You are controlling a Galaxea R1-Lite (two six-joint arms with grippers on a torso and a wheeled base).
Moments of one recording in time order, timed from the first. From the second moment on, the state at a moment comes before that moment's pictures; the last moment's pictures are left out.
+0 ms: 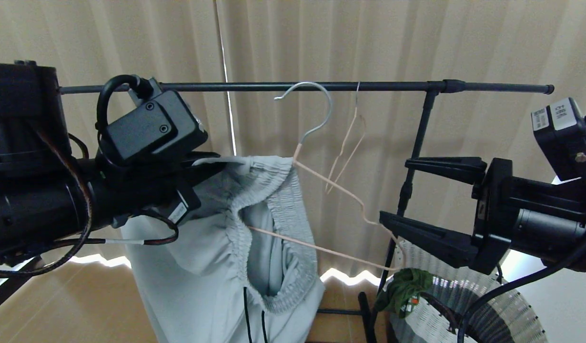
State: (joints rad) left arm -0.53 1.40 -0.92 -0.26 0.00 0.75; right arm 0.57 1.34 -0.68 -0.56 0.34 -0.19
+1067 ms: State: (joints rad) left arm -0.49 1.39 -0.91 -0.27 0.30 0.33; right arm 0.54 1.37 -0.64 -0.56 0.21 -0.18
